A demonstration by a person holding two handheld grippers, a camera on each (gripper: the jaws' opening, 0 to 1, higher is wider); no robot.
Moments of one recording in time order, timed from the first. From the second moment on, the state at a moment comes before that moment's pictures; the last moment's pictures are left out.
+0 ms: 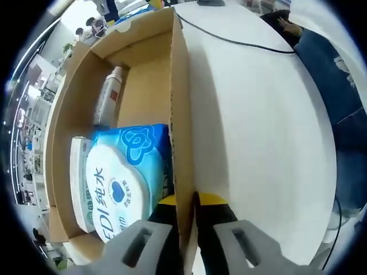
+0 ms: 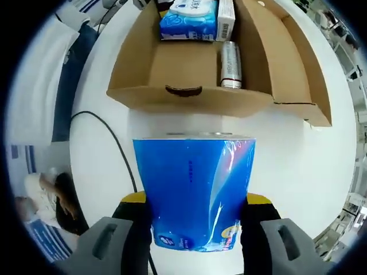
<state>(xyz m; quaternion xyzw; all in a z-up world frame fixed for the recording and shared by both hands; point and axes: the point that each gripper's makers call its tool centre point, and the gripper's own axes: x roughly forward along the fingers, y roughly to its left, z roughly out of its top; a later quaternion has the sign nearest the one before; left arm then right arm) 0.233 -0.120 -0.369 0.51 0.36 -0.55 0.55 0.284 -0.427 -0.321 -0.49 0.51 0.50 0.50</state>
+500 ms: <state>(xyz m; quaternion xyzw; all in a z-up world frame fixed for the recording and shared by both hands) 0.234 -0.120 -0.370 0.52 0.36 -0.55 0.55 0.281 -0.430 -0.333 -0.49 0.52 0.50 0.49</state>
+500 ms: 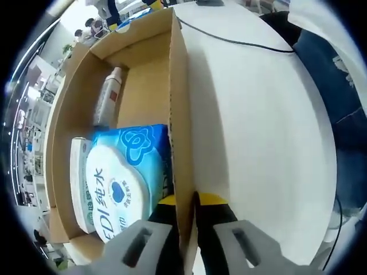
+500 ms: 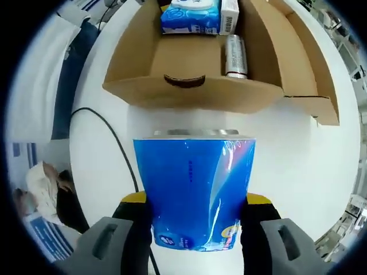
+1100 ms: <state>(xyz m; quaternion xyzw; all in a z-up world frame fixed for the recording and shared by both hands) 0.233 -0.120 -0.369 0.51 0.36 -0.55 0.55 0.282 -0.436 -0.342 -0.49 0.53 0.50 0.48</state>
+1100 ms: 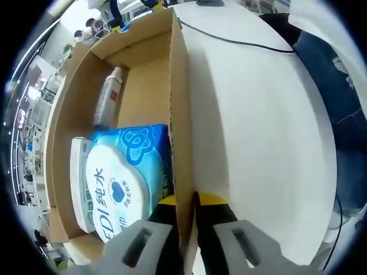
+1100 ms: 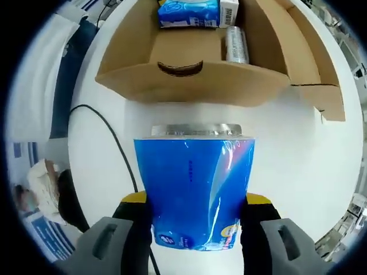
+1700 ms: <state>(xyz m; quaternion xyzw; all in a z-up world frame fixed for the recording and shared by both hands) 0.232 -0.120 -0.369 0.51 0.36 -0.55 0.55 0.280 -0.432 -0.343 -0.48 0.53 0.50 0.48</state>
